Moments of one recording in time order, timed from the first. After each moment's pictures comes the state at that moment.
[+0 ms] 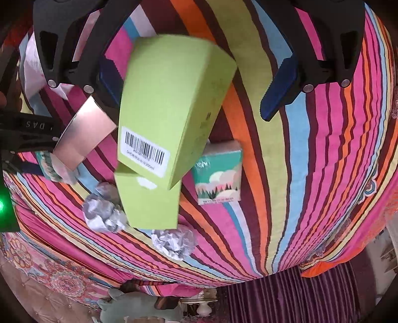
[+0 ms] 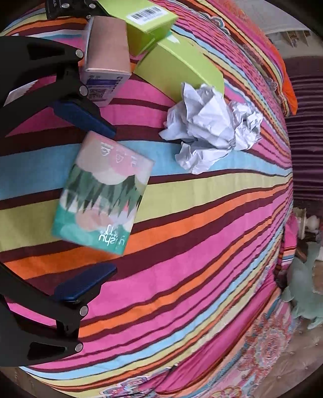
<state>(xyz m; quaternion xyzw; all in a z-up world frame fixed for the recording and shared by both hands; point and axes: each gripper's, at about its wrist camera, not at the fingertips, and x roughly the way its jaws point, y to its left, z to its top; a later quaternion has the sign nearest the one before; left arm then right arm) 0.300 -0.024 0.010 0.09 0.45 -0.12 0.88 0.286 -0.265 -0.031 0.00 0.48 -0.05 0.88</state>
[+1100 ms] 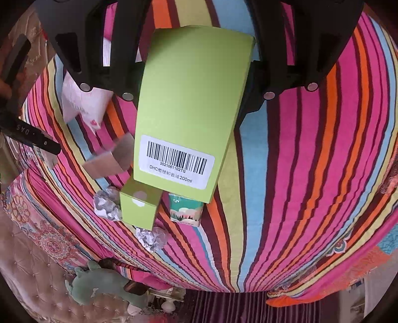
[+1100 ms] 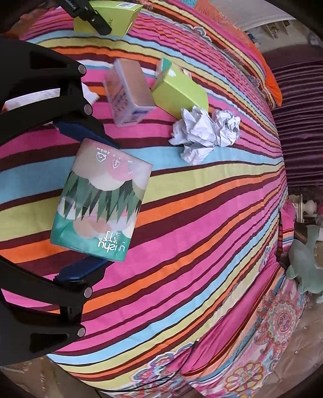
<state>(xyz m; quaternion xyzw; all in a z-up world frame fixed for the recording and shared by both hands) 0.217 0.041 0.039 -0.03 0.47 -0.10 0.88 0.218 -0.282 0.014 0.04 0.46 -0.06 0.88</state>
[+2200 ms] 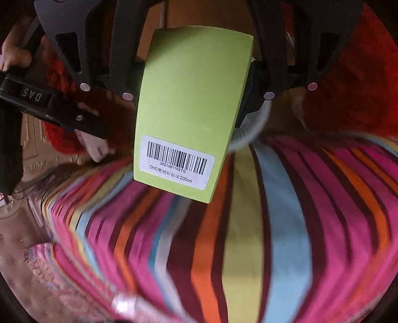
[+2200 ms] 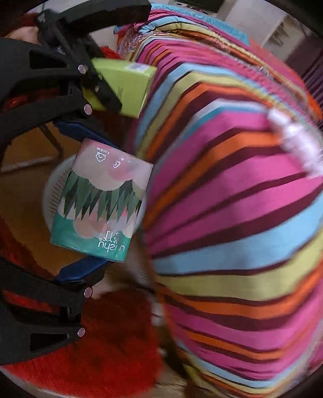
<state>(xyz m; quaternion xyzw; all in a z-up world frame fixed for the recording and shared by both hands) -0.015 0.016 -0.076 -0.09 0.63 -0.16 0.76 0.005 -0.230 -0.099 0.17 0.63 0.05 0.76</state>
